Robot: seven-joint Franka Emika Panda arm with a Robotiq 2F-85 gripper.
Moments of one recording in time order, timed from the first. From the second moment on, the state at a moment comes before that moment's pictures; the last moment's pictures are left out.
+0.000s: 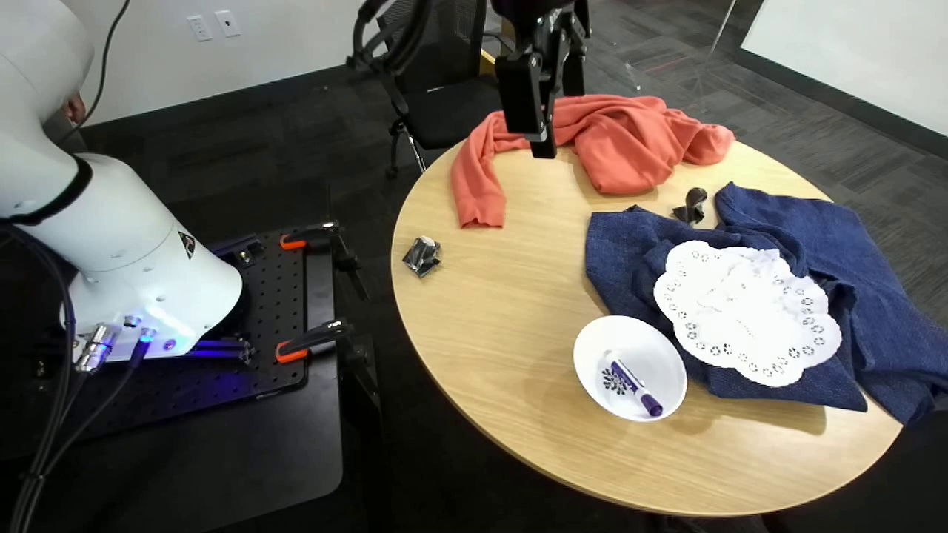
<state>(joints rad) -0.19 -0.28 -0.07 -2.47 0.00 2.50 0.46</state>
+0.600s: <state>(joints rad) -0.26 -0.12 -0.07 -2.39 -0.07 2.56 0.79</state>
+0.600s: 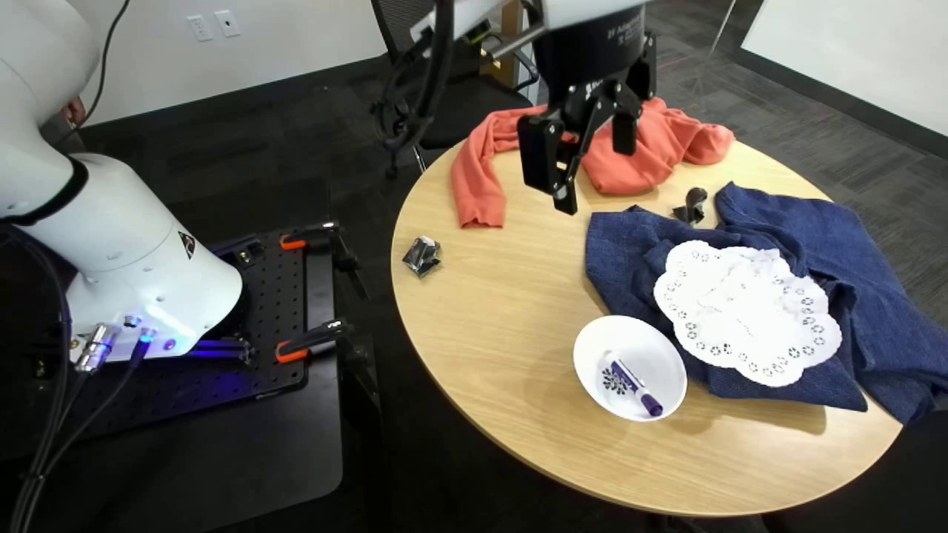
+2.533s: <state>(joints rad) -0.18 0.47 -0.24 -2.08 0.06 2.65 0.97</state>
